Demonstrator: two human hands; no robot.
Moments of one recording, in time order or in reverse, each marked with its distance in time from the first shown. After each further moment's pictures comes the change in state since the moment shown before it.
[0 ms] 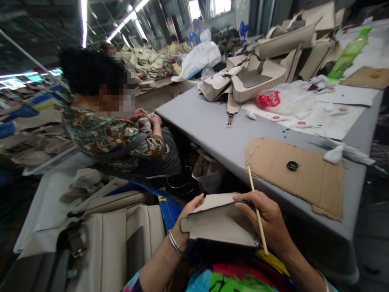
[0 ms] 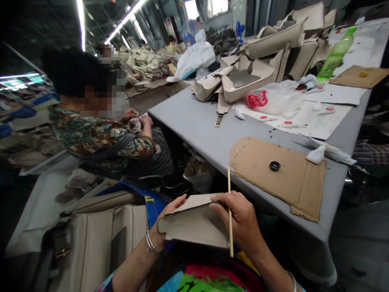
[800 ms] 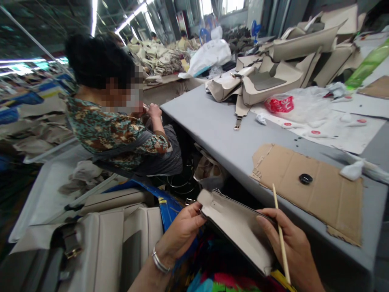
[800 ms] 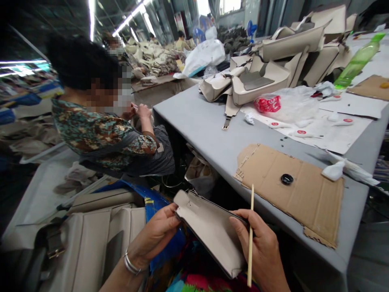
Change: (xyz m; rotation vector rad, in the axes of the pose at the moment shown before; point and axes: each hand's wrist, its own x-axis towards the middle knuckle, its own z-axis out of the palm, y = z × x) left_hand -0.044 0.012 0.014 0.233 -0.147 0.385; right_hand -0.019 -0.003 -0.011 -0.155 0.102 0.261
